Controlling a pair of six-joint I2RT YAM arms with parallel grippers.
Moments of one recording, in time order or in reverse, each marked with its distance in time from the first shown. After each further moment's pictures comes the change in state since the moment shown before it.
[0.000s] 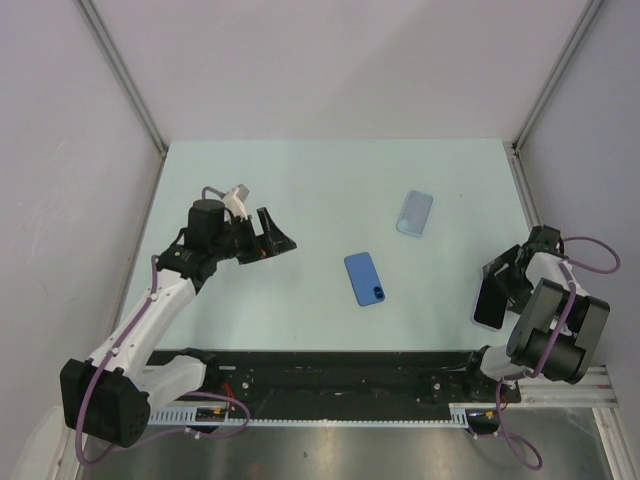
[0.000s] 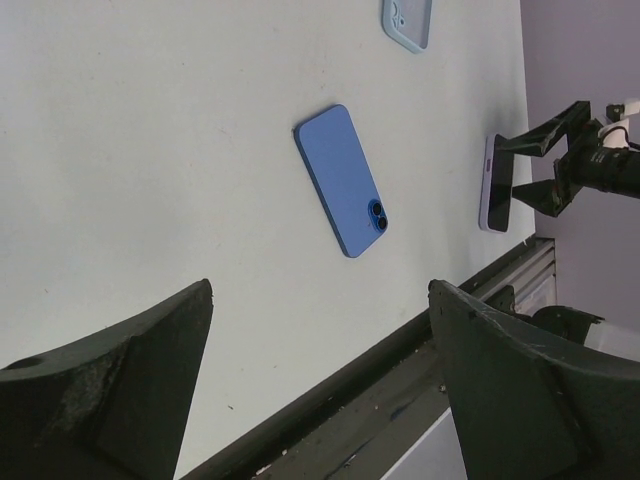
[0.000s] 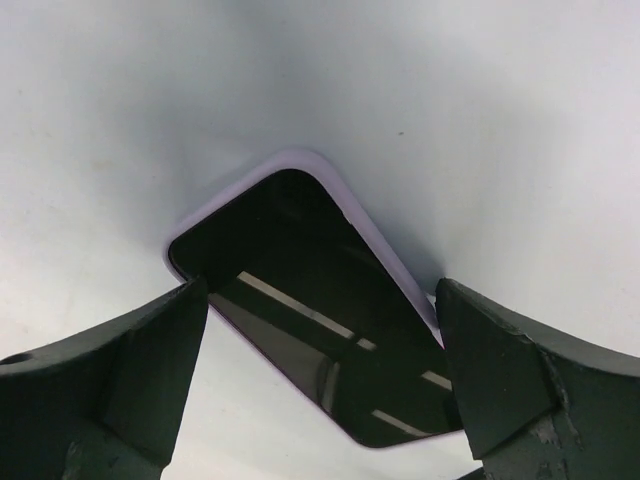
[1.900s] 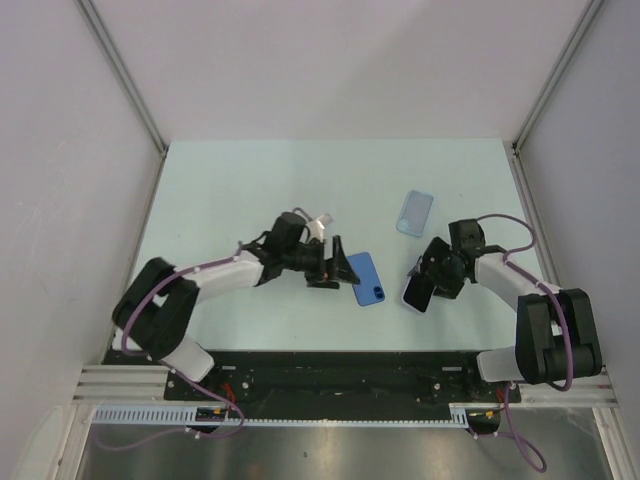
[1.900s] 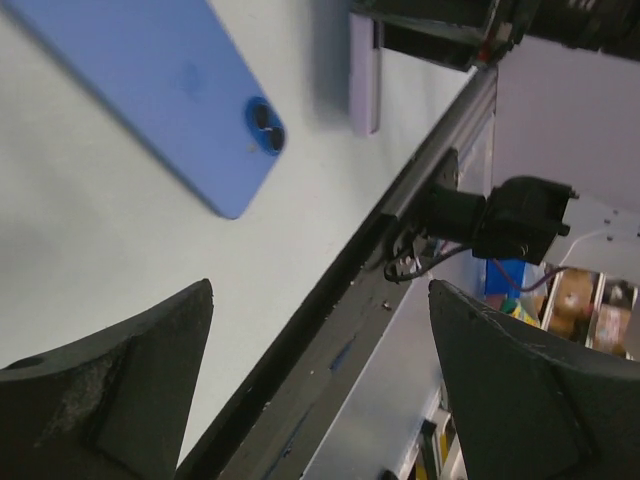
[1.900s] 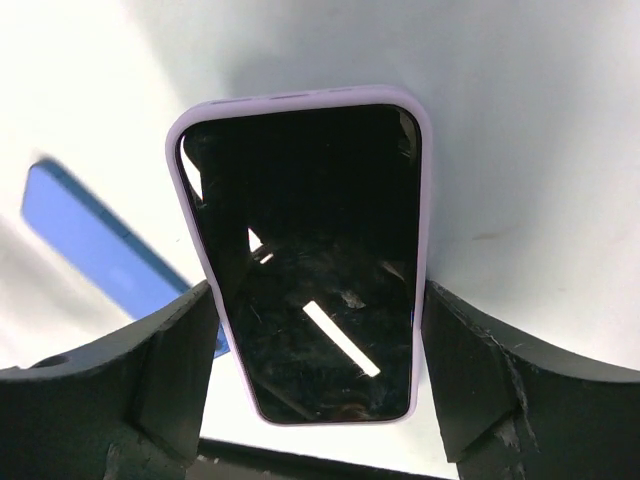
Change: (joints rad) left arm -0.314 0.460 -0.046 0.422 0.203 -0.185; right arm 0.582 -0.038 -0.051 0.107 -0.214 0.167
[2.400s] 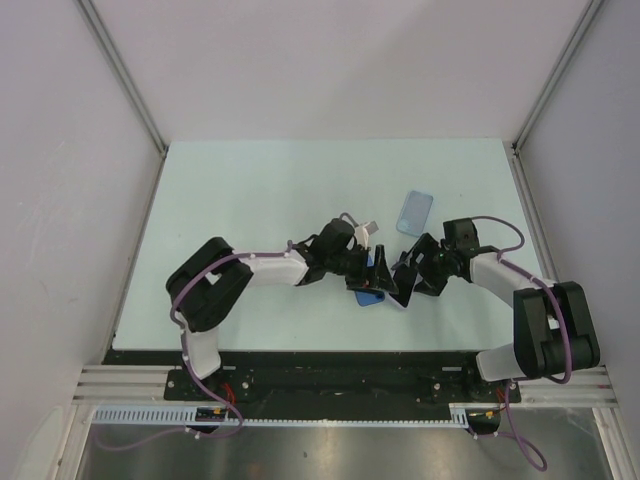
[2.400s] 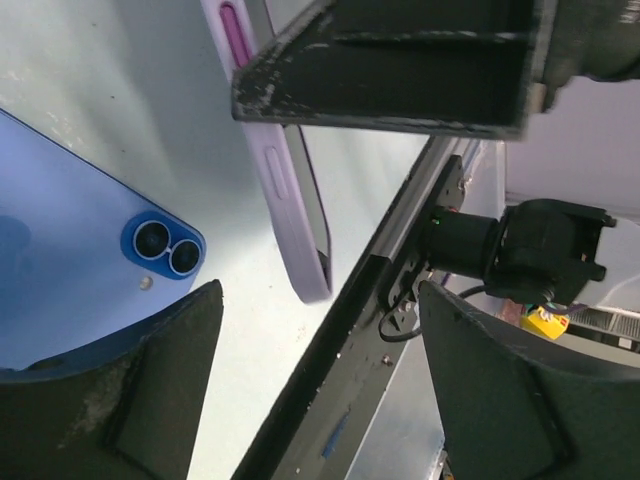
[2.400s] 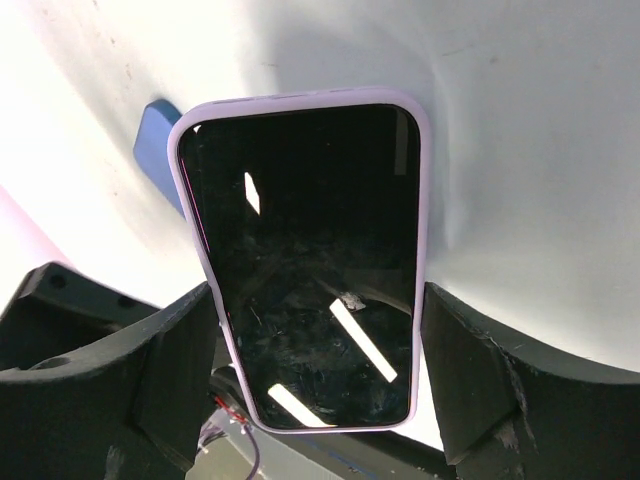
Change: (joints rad) left arm -0.253 0.349 0.240 0.183 -0.058 -0.063; right arm 0.049 0.038 -0.014 0.136 -0.231 0.132
